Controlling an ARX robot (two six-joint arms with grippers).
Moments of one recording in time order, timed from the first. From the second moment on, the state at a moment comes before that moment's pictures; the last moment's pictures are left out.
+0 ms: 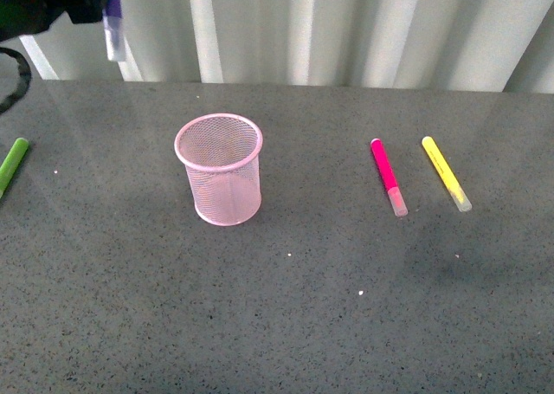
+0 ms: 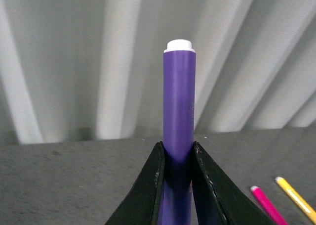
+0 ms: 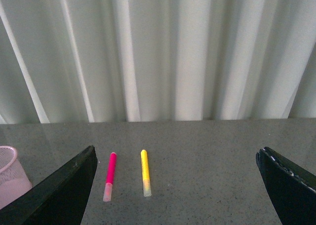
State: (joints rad) left arm -0.17 1.87 0.70 1.15 0.14 -0.16; right arm 0.00 0.00 0.02 0.00 0.00 0.00
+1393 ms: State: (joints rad) left arm -0.37 2.17 0.77 1.31 -0.03 -0.37; right arm 0.00 0.00 0.02 0.00 0.00 0.00
